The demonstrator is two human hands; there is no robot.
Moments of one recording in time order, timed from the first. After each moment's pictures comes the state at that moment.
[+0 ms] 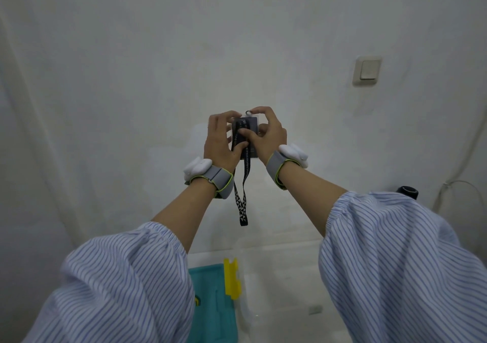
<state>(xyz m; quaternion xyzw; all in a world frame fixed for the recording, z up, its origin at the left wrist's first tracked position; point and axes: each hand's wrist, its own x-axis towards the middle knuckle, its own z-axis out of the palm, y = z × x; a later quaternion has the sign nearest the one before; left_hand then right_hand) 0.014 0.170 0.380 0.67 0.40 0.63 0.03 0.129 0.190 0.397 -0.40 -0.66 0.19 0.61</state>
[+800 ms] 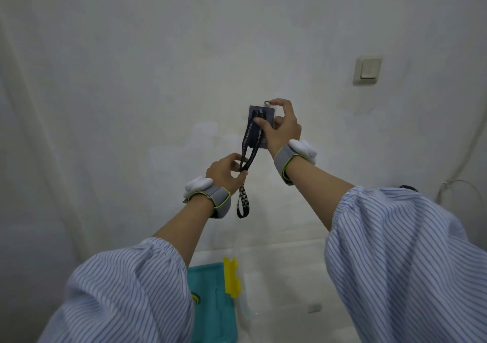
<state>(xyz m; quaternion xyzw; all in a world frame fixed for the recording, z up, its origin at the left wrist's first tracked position) 0.007 0.173 0.334 0.69 0.57 0.44 0.09 0.143 0.192 0.405 -0.40 -0.60 0.17 0.67</state>
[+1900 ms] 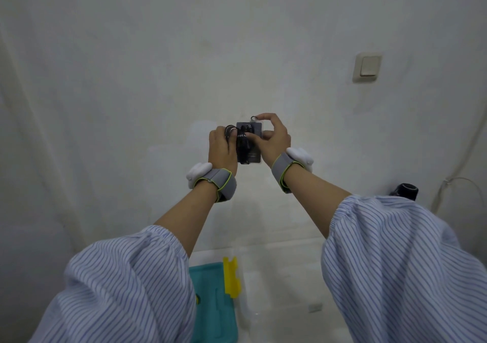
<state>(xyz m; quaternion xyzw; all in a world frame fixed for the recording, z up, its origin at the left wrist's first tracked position) 0.024 0.182 0.370 0.61 0.51 0.61 0.10 0.137 0.191 0.387 -0.40 -0.63 0.25 0.62</state>
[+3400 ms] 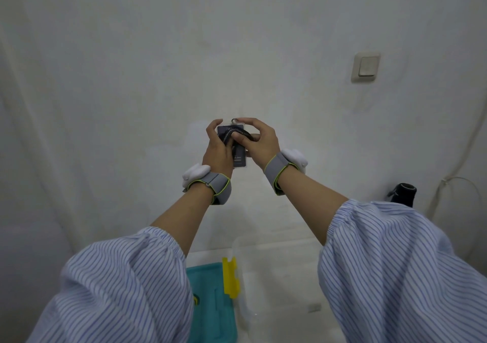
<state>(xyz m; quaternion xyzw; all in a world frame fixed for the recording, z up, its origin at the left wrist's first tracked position) 0.017 0.178 0.366 0.60 0.52 0.59 0.12 0.120 0.193 0.383 -0.34 -0.65 0.35 0.58</state>
